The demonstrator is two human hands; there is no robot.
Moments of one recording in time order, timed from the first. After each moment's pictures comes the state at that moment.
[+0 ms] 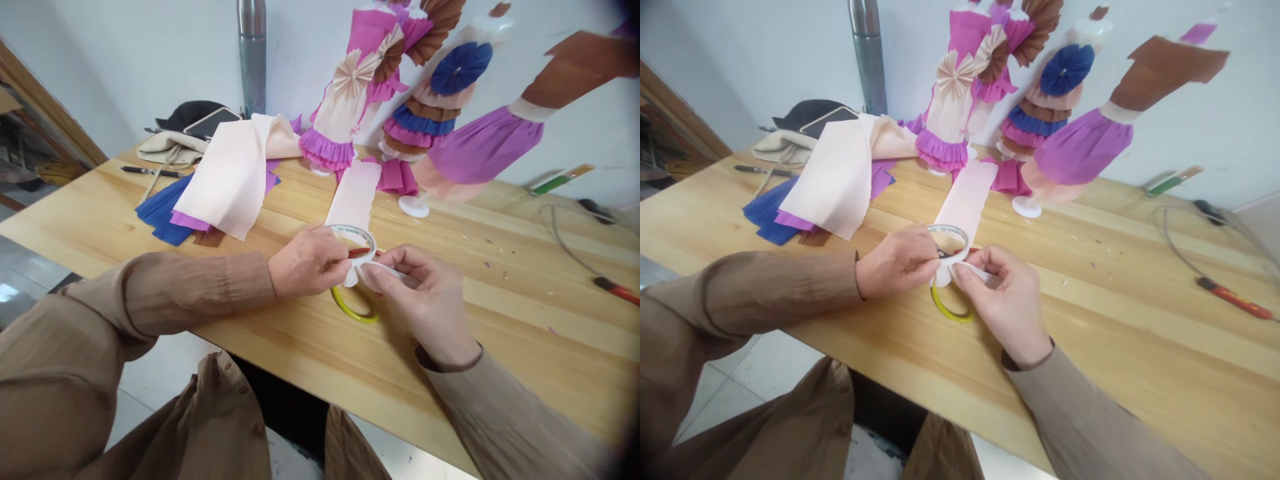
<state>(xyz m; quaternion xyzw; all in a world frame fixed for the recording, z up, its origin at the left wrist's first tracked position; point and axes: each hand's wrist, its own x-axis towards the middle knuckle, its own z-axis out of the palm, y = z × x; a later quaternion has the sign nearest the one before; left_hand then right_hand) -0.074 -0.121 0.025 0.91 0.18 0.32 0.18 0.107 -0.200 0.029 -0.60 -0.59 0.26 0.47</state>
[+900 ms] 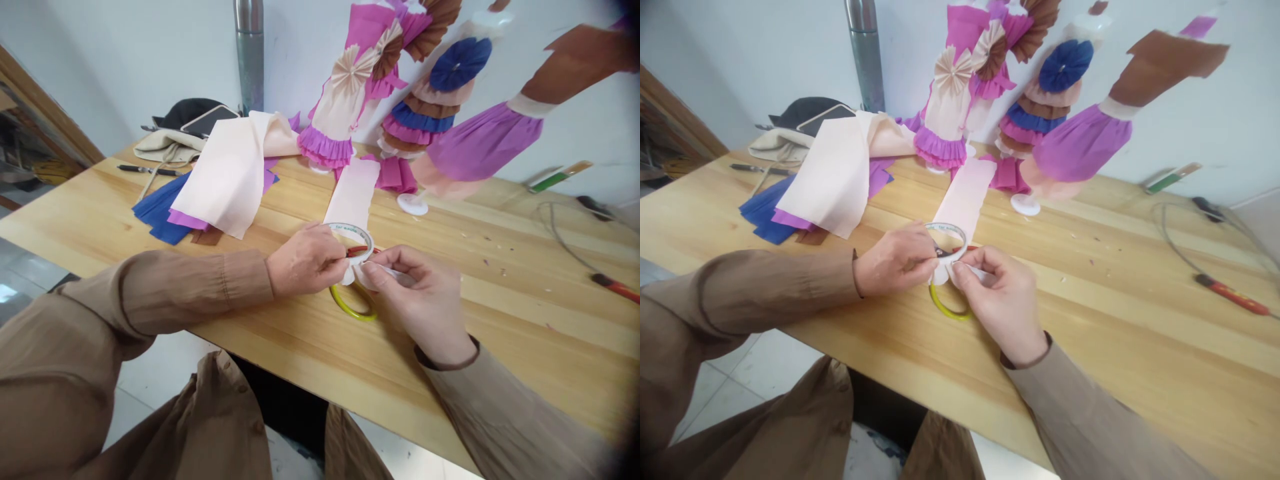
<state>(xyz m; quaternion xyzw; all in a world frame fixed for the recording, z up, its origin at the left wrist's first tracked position) -0.072 -0.120 0.023 0.91 0.18 0.31 0.19 0.104 -0.201 0.027 -0.60 -0.60 0.24 0.47</state>
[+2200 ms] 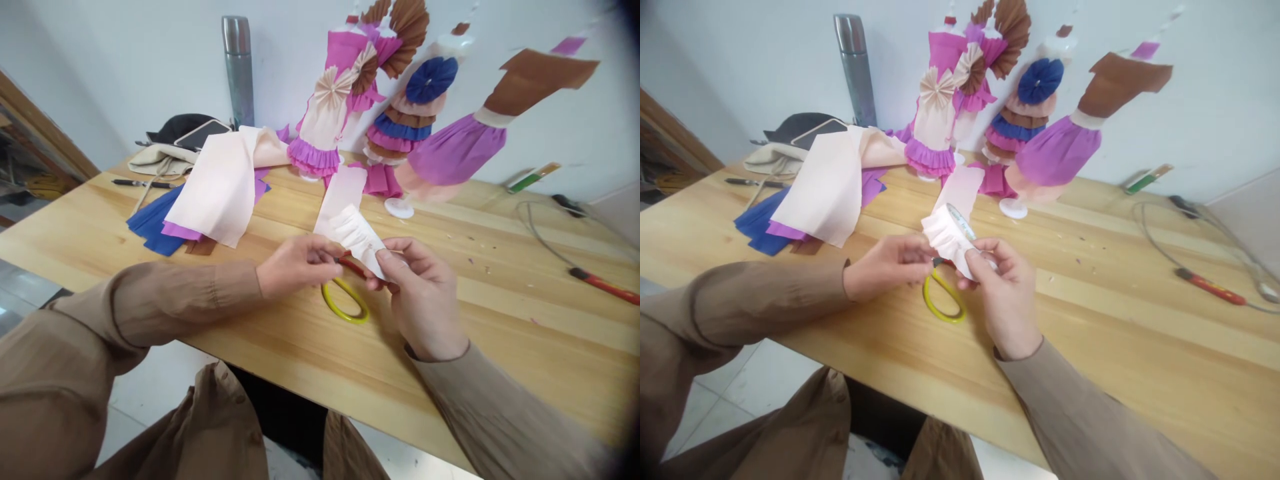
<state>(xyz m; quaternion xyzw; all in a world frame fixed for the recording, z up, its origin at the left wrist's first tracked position) -0.073 -0.131 0.029 0.65 0.29 0.29 0.64 0.104 -0.195 0.031 -0.55 -0.43 0.39 0.61</state>
